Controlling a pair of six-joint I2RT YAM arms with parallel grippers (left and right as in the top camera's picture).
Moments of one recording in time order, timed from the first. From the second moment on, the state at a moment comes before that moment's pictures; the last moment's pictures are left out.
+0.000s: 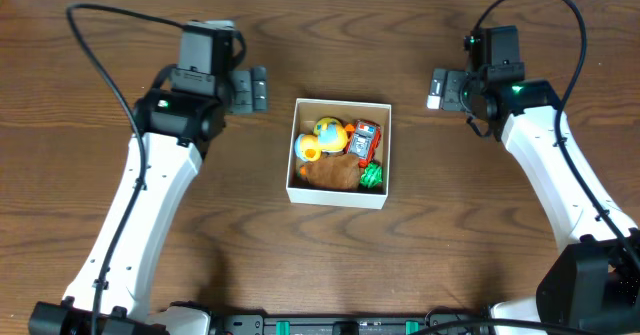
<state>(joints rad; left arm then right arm) -0.22 1.46 1.37 -0.78 -0.16 -0.20 0.15 1.63 1.30 -0.63 0.11 0.24</state>
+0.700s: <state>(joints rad) -0.17 0.97 1.14 -0.83 -0.13 -0.19 0.29 1.14 1.13 -0.78 0.32 0.38</state>
